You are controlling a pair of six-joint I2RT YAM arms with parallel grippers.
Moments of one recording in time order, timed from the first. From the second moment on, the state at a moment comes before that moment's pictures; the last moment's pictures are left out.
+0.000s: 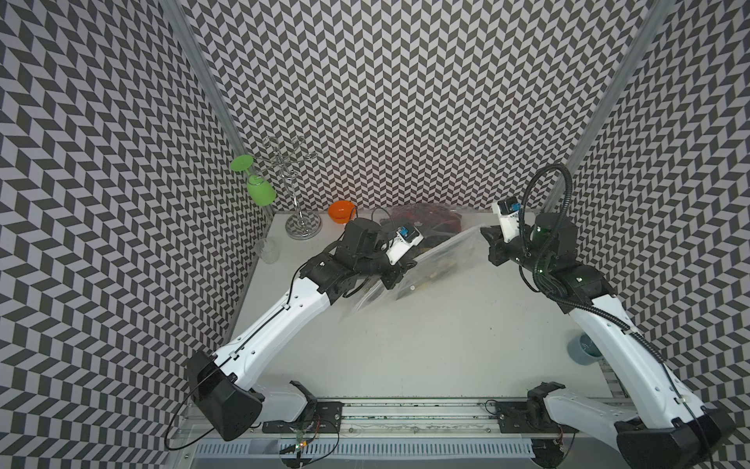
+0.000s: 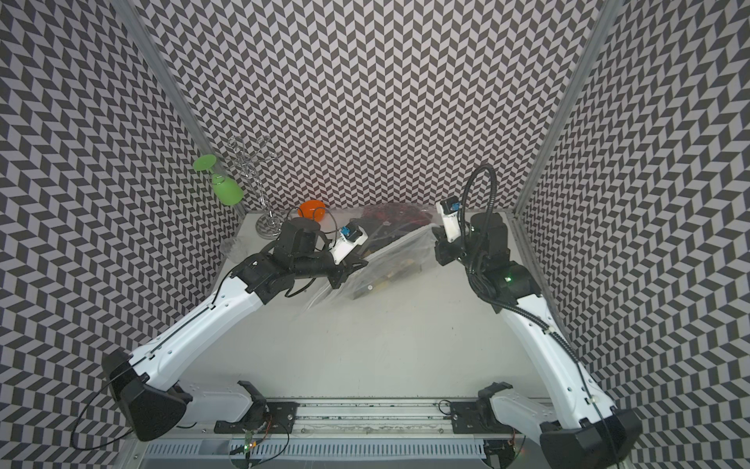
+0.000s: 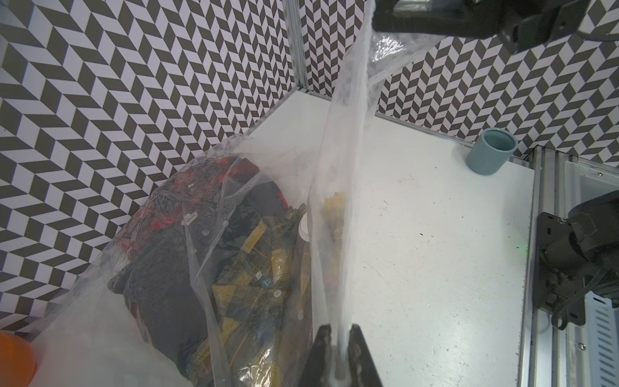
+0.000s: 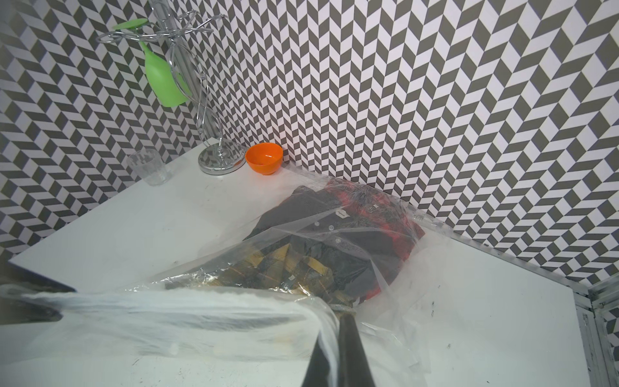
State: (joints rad) left arm -0.64 1.33 1.35 -0.60 0.34 0.25; right arm 0.28 1.14 1.24 -0.44 -0.16 -0.09
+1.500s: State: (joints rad) left arm -0.66 1.27 1.30 -0.67 0.31 0.15; right arm 0.04 1.35 1.43 -0.40 -0.18 0.01
